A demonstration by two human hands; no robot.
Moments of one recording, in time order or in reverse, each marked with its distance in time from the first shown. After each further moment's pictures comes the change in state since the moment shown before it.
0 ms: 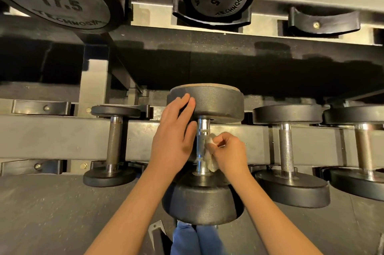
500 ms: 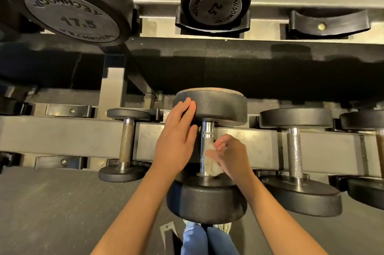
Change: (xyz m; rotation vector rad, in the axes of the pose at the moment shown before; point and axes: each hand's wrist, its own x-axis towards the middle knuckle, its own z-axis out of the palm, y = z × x) left_hand -0.005 0.016 -0.005 0.013 -0.061 -0.128; right_hand 0.004 0.004 -0.008 0.049 -0.152 -0.047
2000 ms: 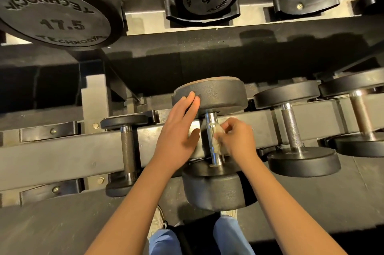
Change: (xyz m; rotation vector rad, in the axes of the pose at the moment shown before) left_hand 0.014 -0.043 -0.022 0.026 -0.229 0.288; right_hand -0.002 -0.023 0.022 -0.189 0.284 0.117
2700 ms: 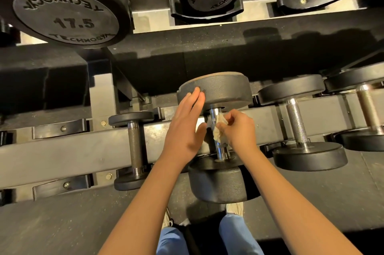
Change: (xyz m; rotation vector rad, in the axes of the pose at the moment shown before) left_hand 0.000 0.011 -0.001 -0.017 -0.013 -0.052; right_hand -0.001 -0.009 0.006 0.044 0.074 -0.049
